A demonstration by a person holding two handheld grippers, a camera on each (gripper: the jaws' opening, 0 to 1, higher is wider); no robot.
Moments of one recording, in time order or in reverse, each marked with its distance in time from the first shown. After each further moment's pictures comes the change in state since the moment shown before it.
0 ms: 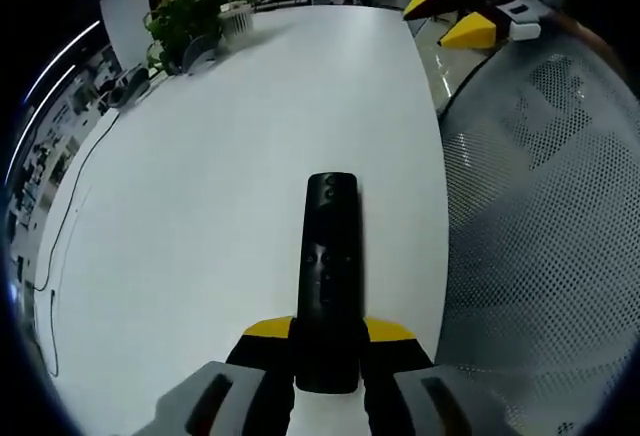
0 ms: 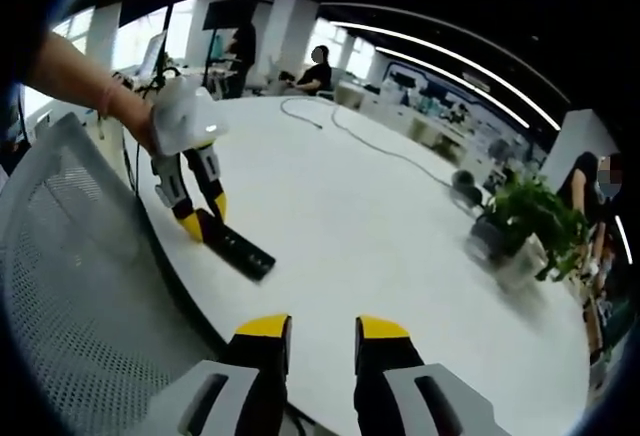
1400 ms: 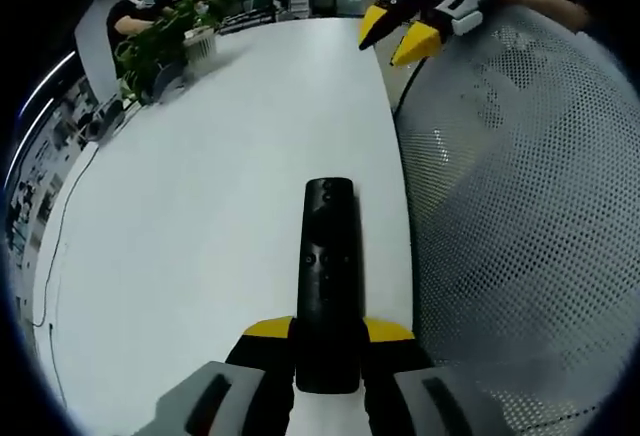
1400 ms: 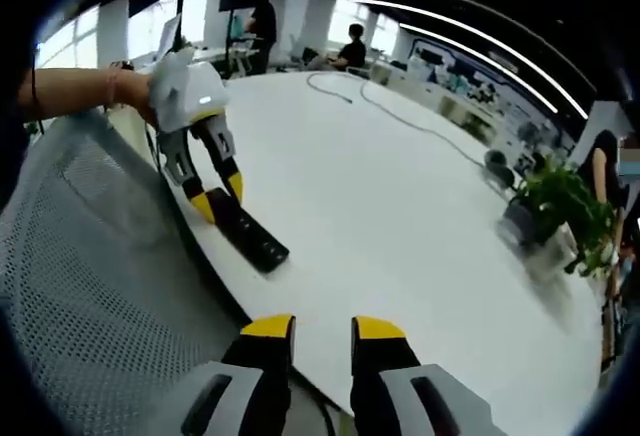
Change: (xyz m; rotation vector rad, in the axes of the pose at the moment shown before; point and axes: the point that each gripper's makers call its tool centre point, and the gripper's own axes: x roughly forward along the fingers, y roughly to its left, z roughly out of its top) left arm -0.003 -0.020 -0.004 0.146 -0.072 -0.066; right arm 0.007 0.034 -0.017 -0.009 0.115 0.201
